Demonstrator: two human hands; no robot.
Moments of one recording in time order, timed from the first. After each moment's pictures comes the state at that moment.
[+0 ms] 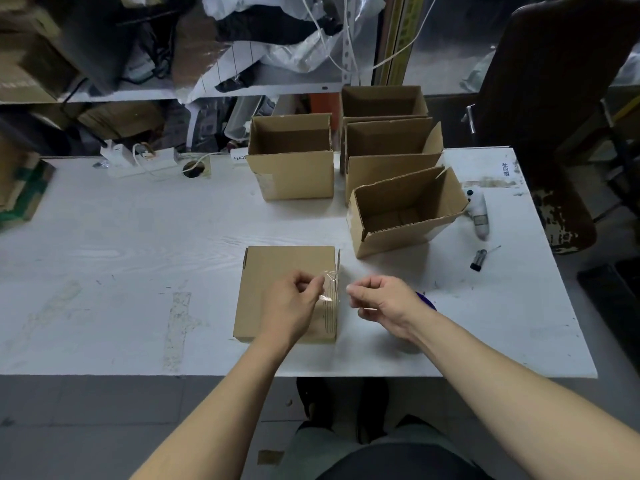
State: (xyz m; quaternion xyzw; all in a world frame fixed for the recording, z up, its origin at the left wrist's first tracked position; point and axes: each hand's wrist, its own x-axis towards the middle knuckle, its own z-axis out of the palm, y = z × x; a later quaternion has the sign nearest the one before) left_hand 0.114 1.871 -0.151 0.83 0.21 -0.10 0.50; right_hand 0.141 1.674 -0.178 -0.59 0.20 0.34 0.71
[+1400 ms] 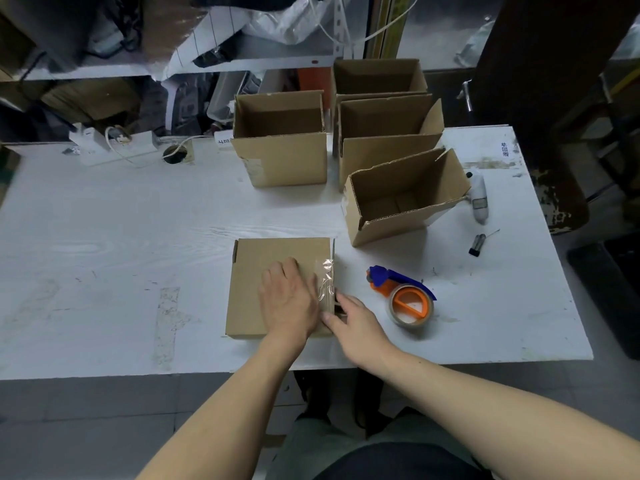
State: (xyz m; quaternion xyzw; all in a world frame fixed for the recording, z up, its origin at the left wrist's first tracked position) left_hand 0.121 1.862 -0.223 0.98 0.13 -0.01 0.15; right_hand 0.085 1.721 -0.223 -0.82 0.06 0.28 0.49
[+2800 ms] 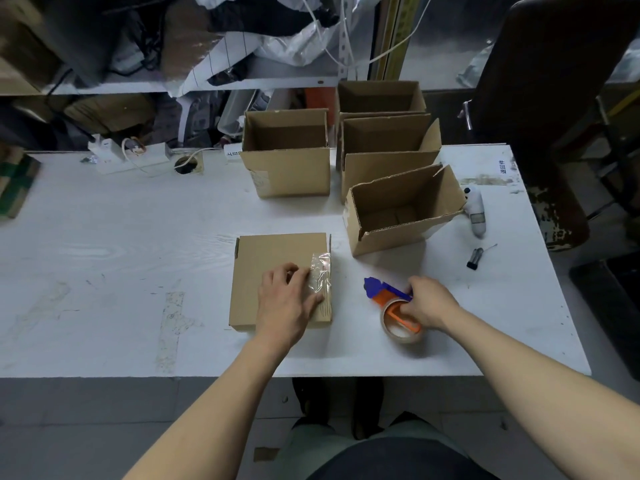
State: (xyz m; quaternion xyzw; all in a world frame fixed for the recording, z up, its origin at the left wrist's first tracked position) left_hand 0.115 1.888 -0.216 0.97 0.03 -0.03 0.24; right_hand 0.165 1.593 -0.218 -0.94 0.04 0.32 0.13
